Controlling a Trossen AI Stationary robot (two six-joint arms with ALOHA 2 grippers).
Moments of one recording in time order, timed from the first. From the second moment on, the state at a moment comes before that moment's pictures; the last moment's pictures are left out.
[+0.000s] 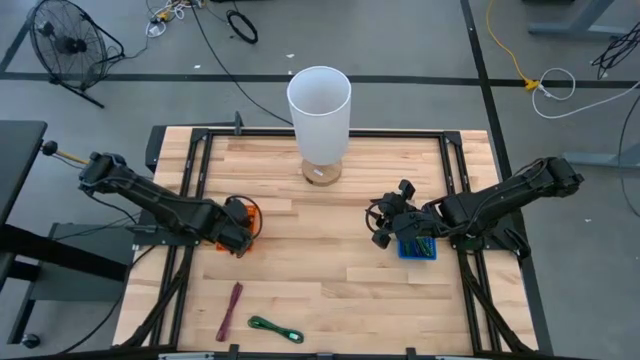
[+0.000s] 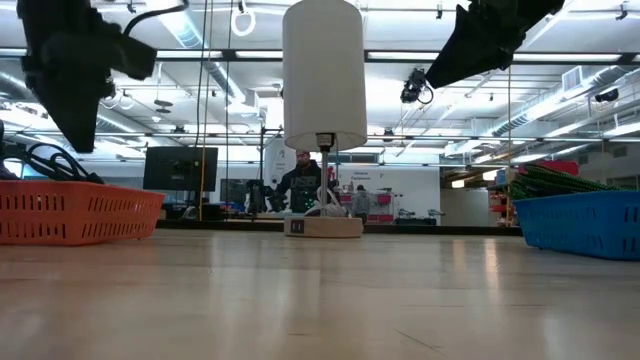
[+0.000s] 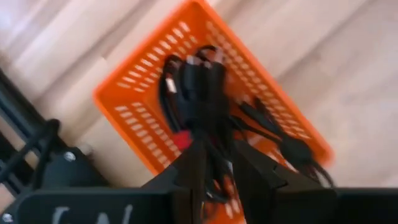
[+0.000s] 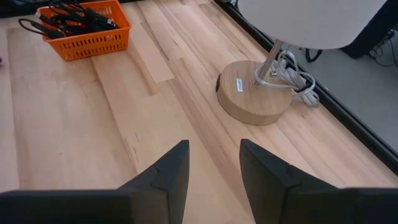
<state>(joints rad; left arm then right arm) -0.38 1.24 0.87 -1.16 -0.31 -1.19 0.33 1.22 0.90 -0.49 0.70 0.46</state>
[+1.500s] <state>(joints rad) -1.06 1.52 0.92 -0.72 -0.04 -1.92 0.41 1.27 0.90 -0.46 0.61 0.78</state>
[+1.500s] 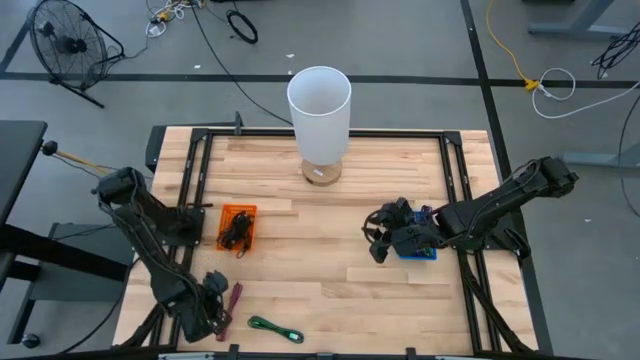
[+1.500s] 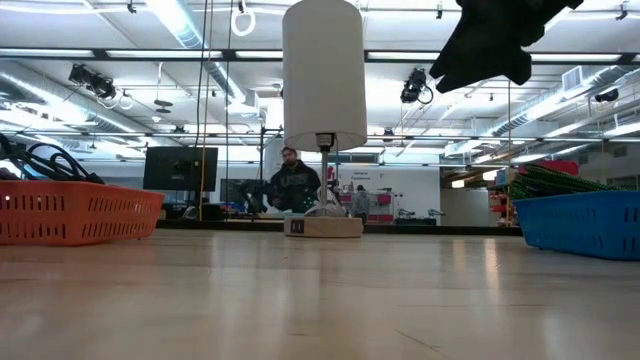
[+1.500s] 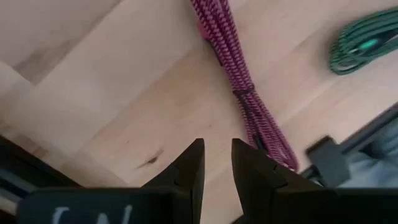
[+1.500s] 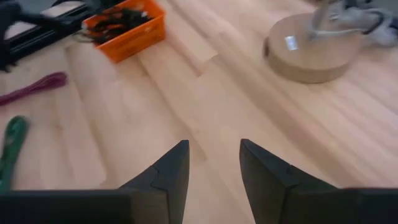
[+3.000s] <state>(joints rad) -1.01 1.73 0.93 -0.65 -0.13 -1.85 0.41 1.32 0.90 -0.33 0.59 0.74</state>
